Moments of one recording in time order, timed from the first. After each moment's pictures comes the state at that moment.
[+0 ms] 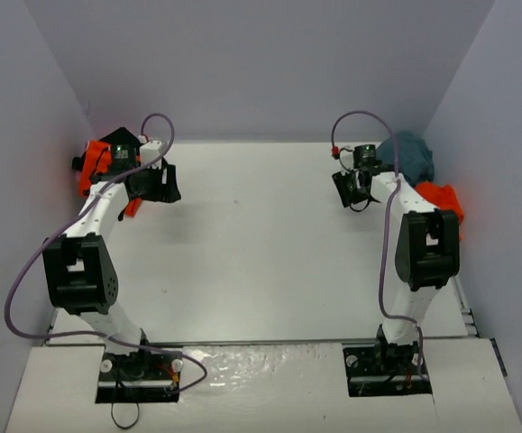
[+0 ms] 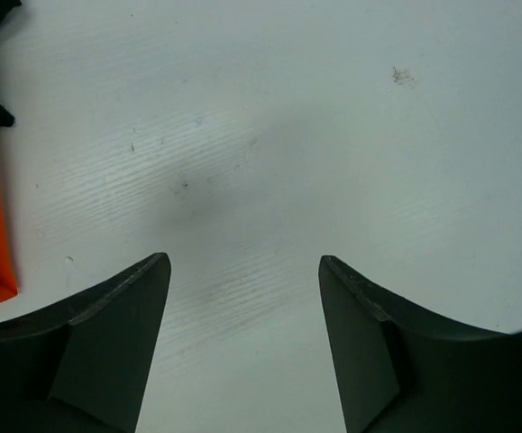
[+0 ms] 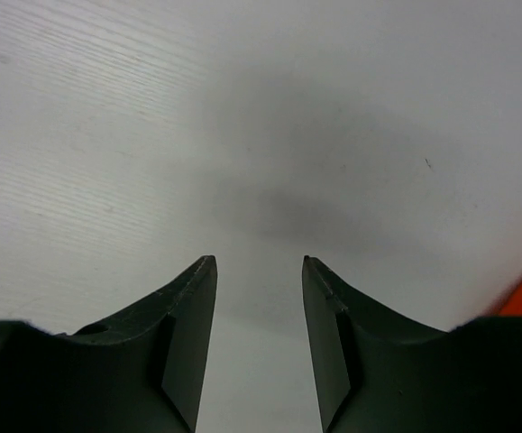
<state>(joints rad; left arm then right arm) 0.05 1.69 1.36 -0.52 0.43 0.12 0.12 1.87 1.39 -0.50 -0.03 -0.29</state>
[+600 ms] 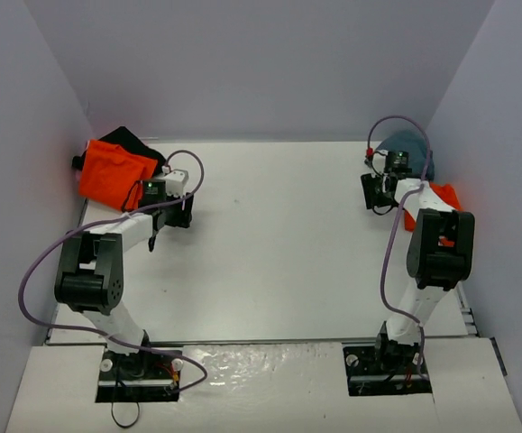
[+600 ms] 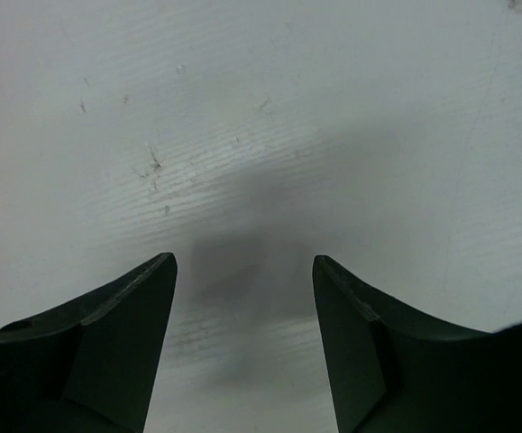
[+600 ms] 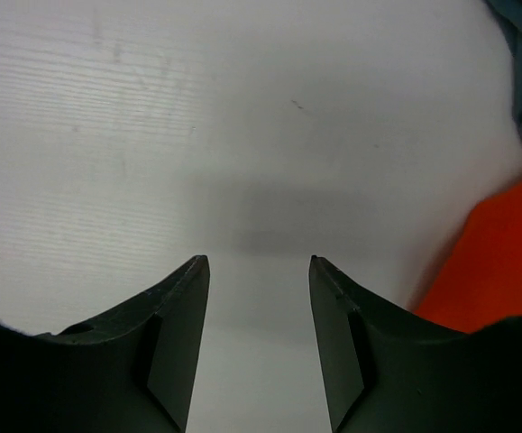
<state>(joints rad) -0.09 1.69 0.95 -0.03 0.18 0.10 -0.07 1.86 1.28 -0.38 -0.06 -0.27</state>
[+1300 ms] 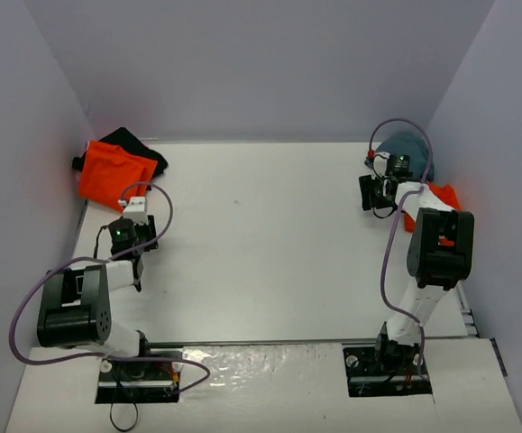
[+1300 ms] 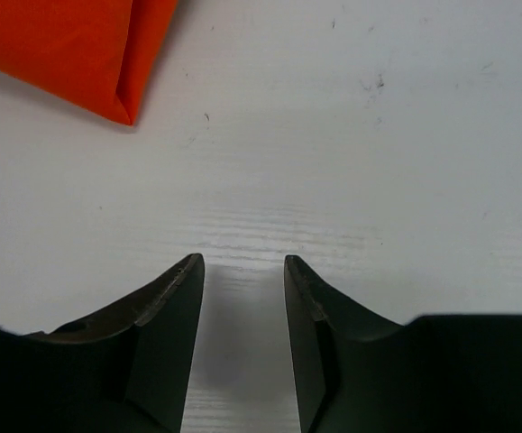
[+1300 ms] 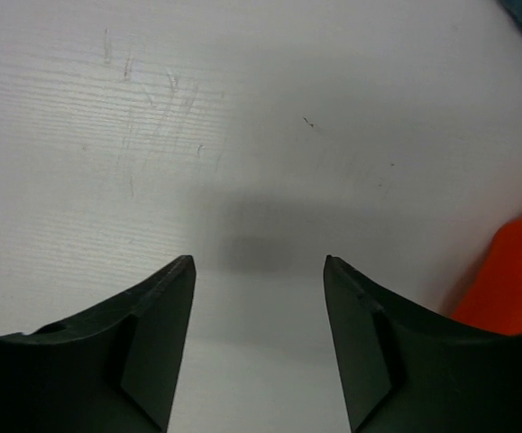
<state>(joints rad) 0.11 1.45 0.45 0.52 0.07 0.04 -0.12 1.88 1.25 -0.30 -0.11 -0.25</state>
